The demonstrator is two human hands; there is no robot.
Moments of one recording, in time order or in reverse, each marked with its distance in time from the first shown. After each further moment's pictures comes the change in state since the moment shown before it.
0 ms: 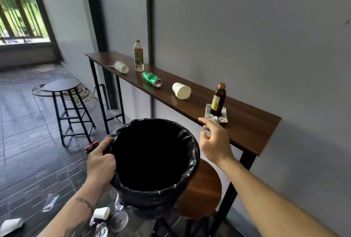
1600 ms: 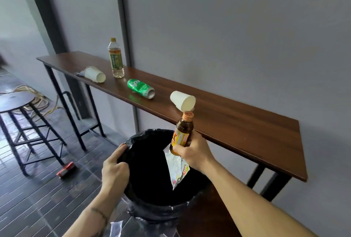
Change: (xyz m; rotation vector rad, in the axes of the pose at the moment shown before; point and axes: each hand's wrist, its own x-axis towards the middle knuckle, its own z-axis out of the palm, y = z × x) left_hand 0.176 0.007 0.068 0.029 -0.315 -0.052; right_hand 0.117 -0.019 0.124 0.172 -0.101 0.409
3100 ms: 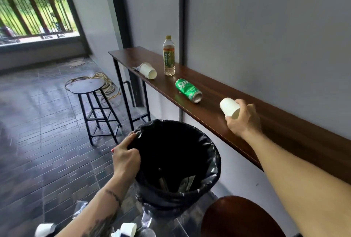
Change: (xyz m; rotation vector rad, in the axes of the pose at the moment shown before) left_hand 0.033 0.040 -0.041 -0.049 0.390 0.004; right_hand 0.194 0.007 -0.015 -0.593 0.224 -0.130
